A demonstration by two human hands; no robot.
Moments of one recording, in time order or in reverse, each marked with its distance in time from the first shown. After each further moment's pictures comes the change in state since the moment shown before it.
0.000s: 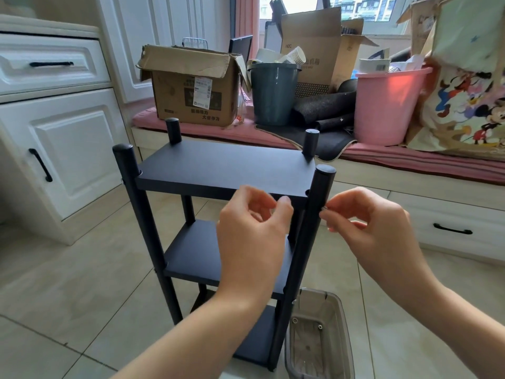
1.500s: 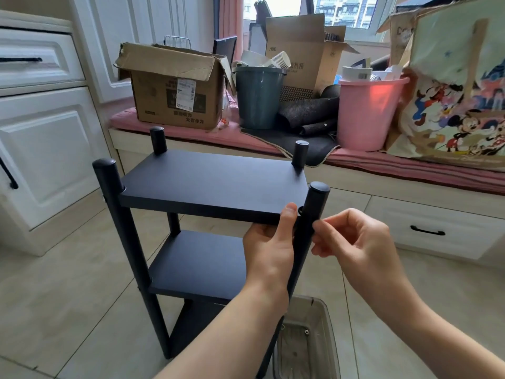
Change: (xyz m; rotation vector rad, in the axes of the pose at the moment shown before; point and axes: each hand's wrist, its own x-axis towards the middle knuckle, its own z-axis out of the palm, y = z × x) left_hand 0.015 -0.020 0.055 -0.556 -0.143 -0.449; right_hand 0.003 -0.002 0.006 0.230 0.014 0.224
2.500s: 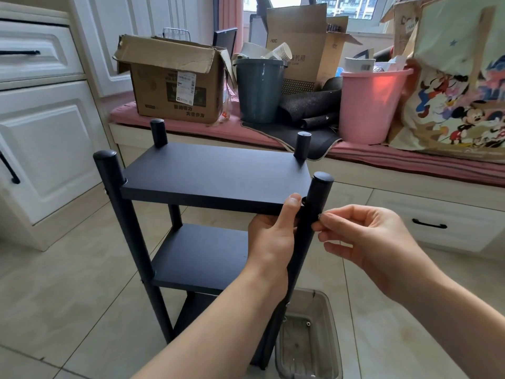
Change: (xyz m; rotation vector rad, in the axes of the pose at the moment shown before) left_hand -0.001 0.006 -0.004 0.017 -0.147 -0.001; right_hand 0.006 -0.008 -0.016 0.289 -0.167 0.352
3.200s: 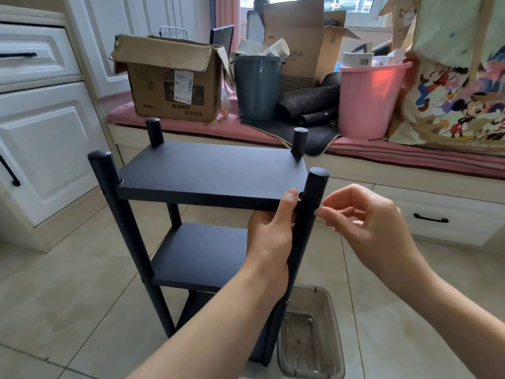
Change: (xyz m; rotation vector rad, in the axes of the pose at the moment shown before) left_hand -0.001 0.001 0.002 0.044 0.002 -0.010; right_hand 0.011 0.012 -0.008 -0.587 0.136 -0.474
